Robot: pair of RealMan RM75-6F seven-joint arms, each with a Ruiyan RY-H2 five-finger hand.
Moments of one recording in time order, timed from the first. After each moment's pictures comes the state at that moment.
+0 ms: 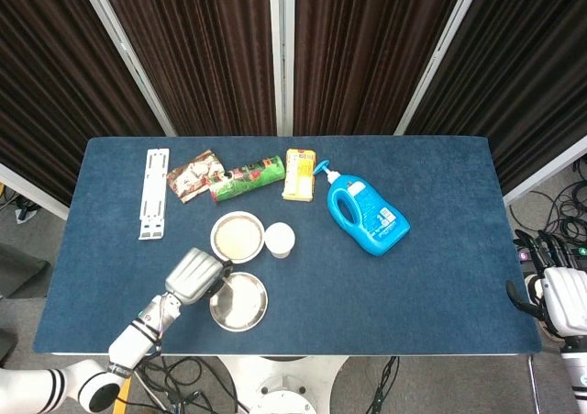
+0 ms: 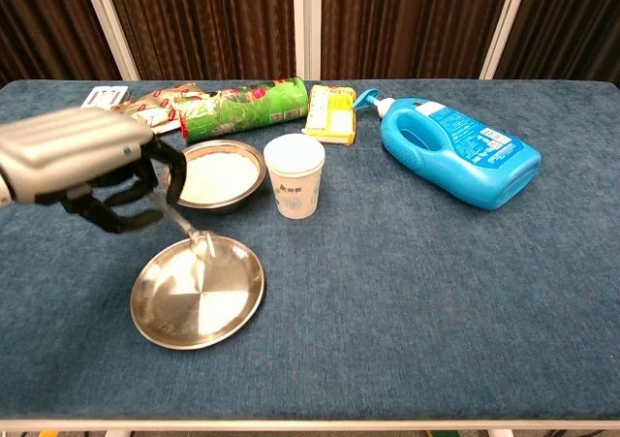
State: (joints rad) left arm -0.63 -1.51 0.04 -1.60 1.38 1.12 0.36; right arm 0.10 -0.96 0.07 -1.69 -1.49 1.42 0.20
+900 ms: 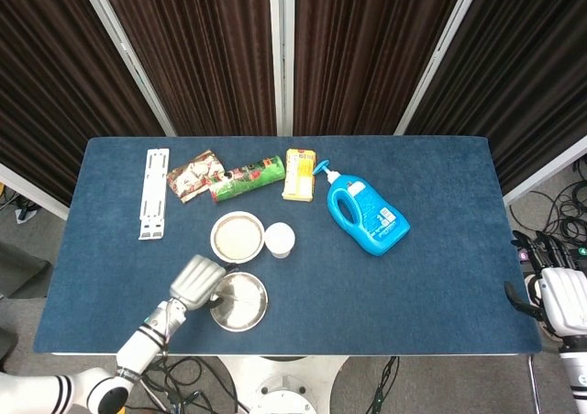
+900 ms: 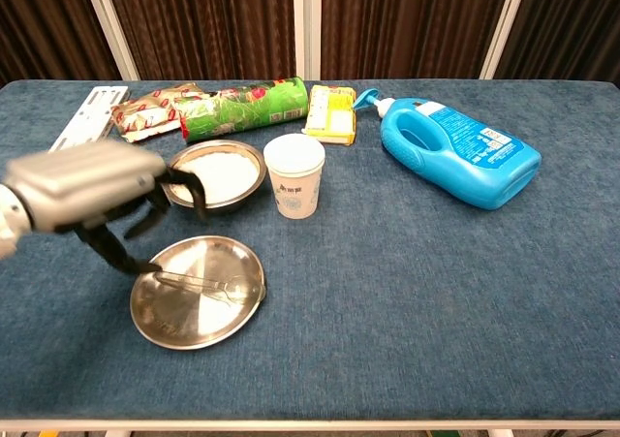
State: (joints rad) left arm -0.58 -1.53 0.00 -1.63 1.30 1.11 0.43; right arm 0.10 -0.96 0.07 -1.70 -1.48 1.41 0.19
